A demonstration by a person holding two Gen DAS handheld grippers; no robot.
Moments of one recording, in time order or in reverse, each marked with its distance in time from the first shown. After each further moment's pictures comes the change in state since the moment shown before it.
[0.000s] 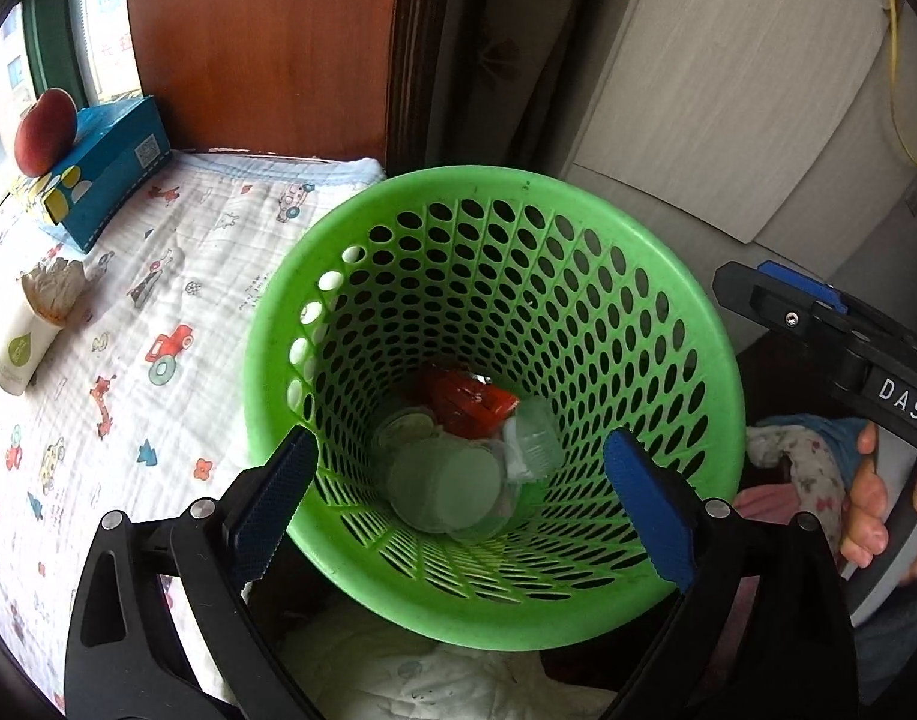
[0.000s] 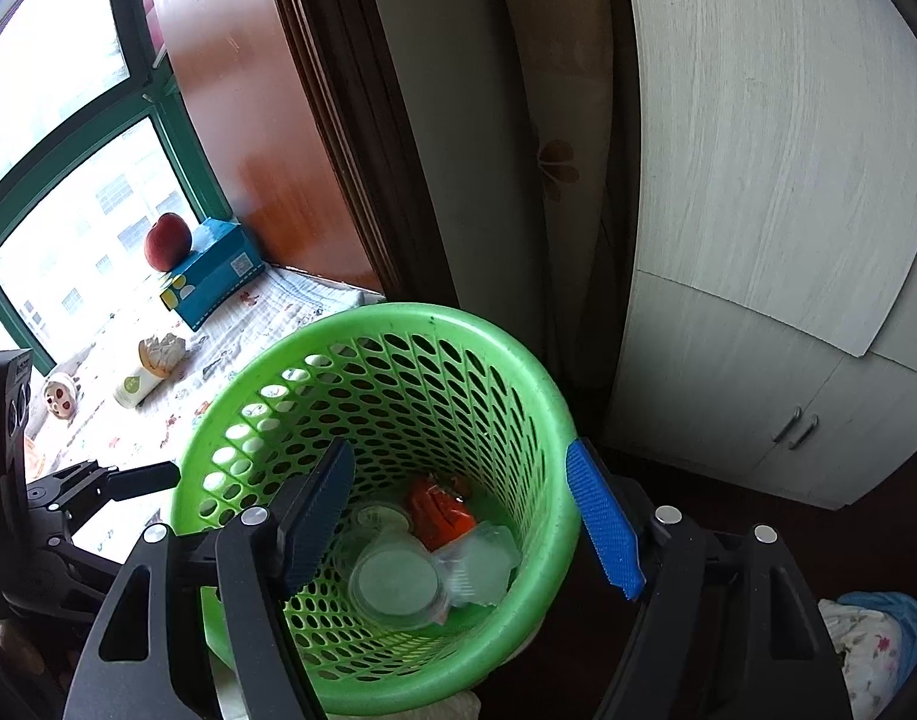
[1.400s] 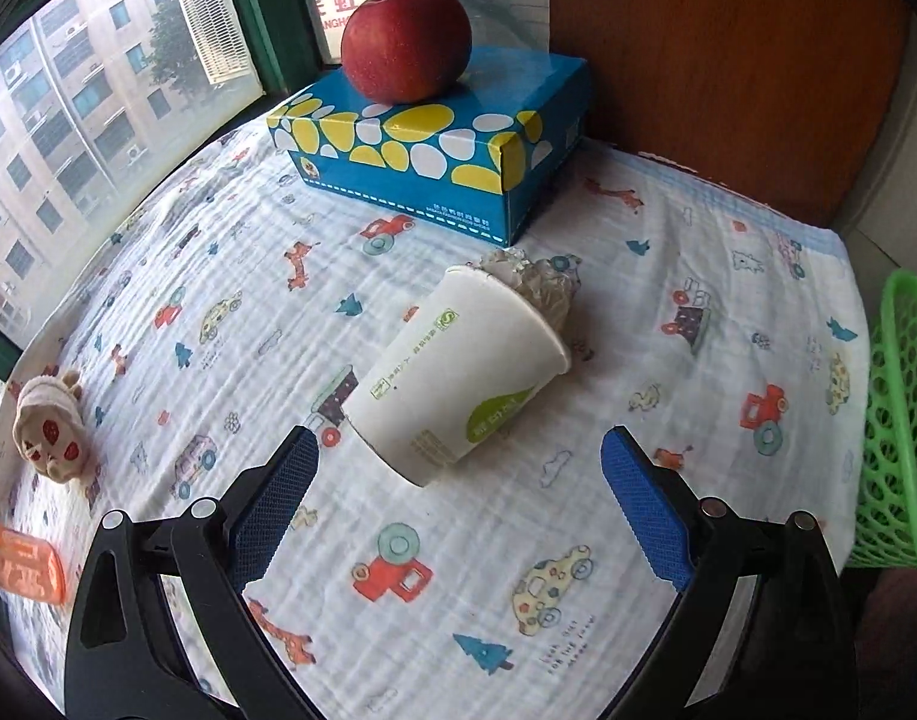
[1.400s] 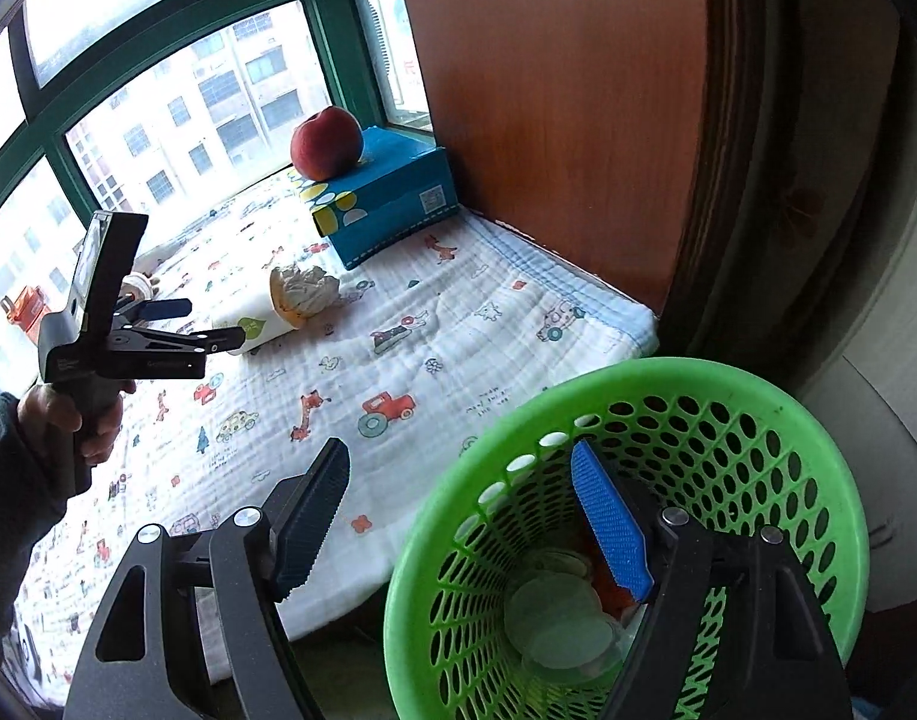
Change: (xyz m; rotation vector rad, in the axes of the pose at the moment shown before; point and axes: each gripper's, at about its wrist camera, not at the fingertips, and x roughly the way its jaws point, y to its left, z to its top) left arm -0.012 0.303 0.027 -0.090 0.014 0.363; right arm 0.082 0.191 0.031 -0.271 0.136 0.178
